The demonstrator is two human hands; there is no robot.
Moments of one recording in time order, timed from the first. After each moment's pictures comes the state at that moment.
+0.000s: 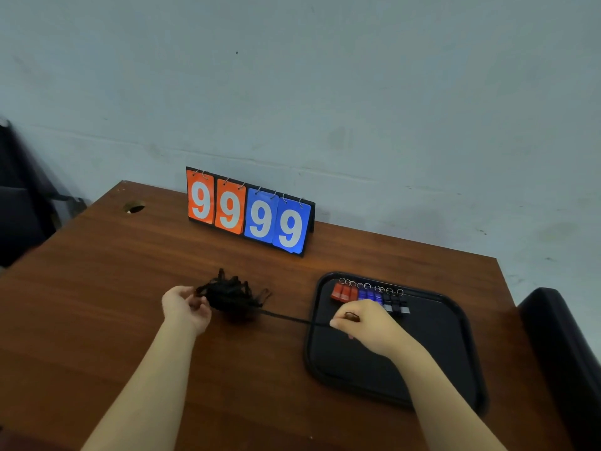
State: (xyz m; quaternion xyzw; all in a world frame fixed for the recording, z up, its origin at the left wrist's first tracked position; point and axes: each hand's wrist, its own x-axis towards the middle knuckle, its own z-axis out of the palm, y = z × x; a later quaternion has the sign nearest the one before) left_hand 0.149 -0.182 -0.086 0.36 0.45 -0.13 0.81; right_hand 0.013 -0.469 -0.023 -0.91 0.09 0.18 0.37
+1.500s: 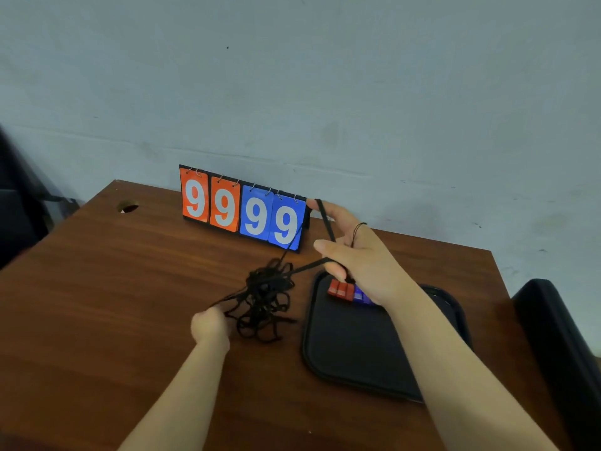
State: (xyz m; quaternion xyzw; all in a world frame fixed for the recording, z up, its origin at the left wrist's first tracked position) left_hand 0.121 -0.228 -0.133 0.61 0.44 -0.09 0.65; right_hand 0.034 -0.440 0.081 -0.76 -0.02 0.03 0.65
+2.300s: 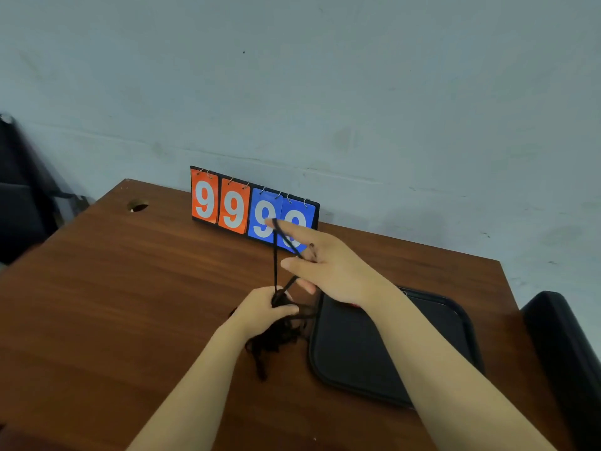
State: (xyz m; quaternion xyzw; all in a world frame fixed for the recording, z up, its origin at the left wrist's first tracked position) left_hand 0.117 -0.254 -0.080 0.84 -0.18 -0.23 0.46; right_hand 0.059 -0.403 0.079 -0.89 -0.09 0.07 0.44
